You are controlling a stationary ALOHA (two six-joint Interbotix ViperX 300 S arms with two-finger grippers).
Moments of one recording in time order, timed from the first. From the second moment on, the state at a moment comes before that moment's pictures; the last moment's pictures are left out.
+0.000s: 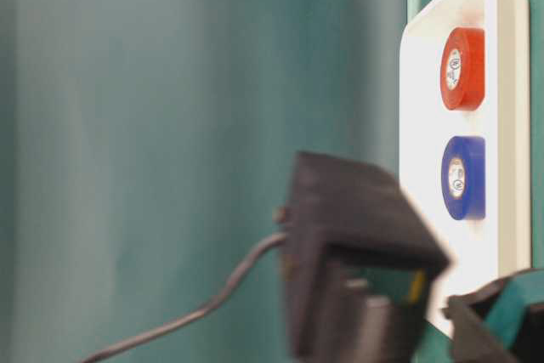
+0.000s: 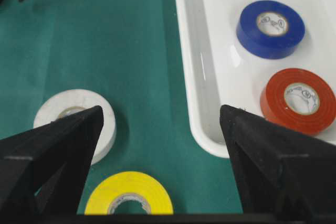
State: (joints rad) left arm -0.36 0.23 0.45 0.00 0.46 -0.03; right arm -0.06 -0.81 1.18 -0.18 0.09 0.29
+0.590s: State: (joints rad) left arm -0.36 0.24 0.45 0.01 0.45 -0.03; right arm -0.06 -0.81 1.18 -0.18 0.09 0.29
